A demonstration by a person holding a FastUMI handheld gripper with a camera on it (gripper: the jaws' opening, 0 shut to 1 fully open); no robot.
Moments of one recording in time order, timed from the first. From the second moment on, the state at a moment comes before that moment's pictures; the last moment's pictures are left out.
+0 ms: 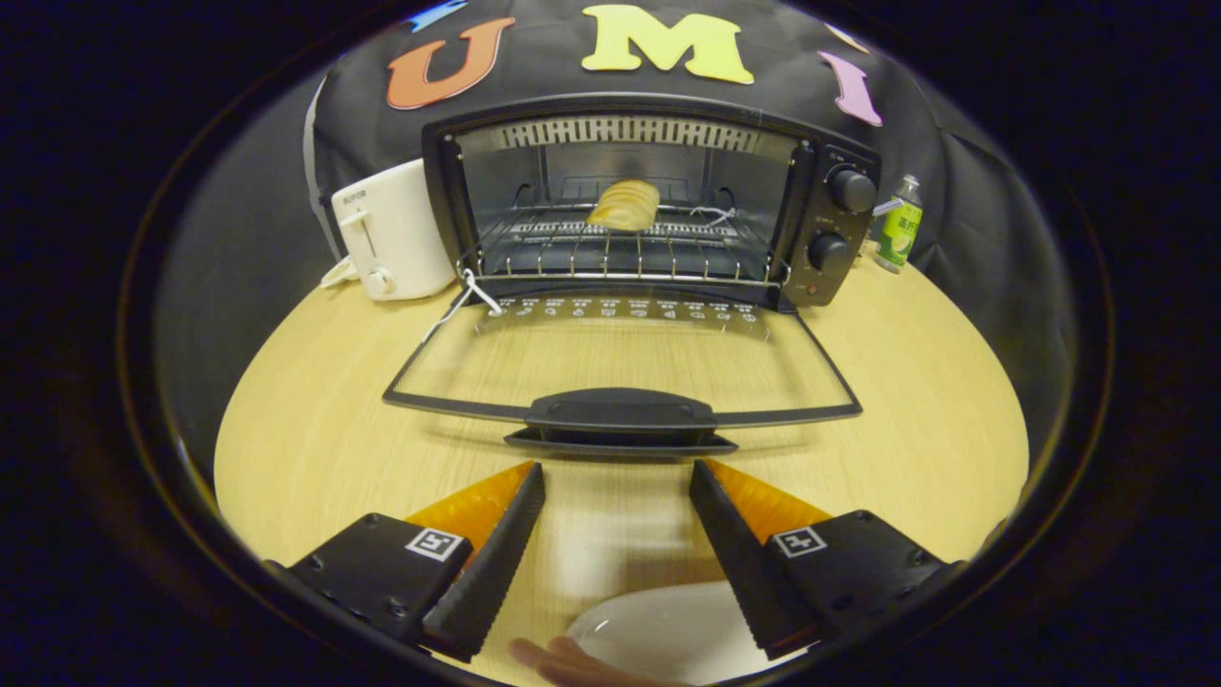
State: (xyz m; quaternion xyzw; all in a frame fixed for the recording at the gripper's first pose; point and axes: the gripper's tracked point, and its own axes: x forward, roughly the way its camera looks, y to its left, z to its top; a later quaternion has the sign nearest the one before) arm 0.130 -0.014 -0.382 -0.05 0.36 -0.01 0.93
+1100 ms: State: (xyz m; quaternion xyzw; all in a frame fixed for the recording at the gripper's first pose) arm 0.133 -0.008 -0.325 -0.07 0.28 -0.02 0.96
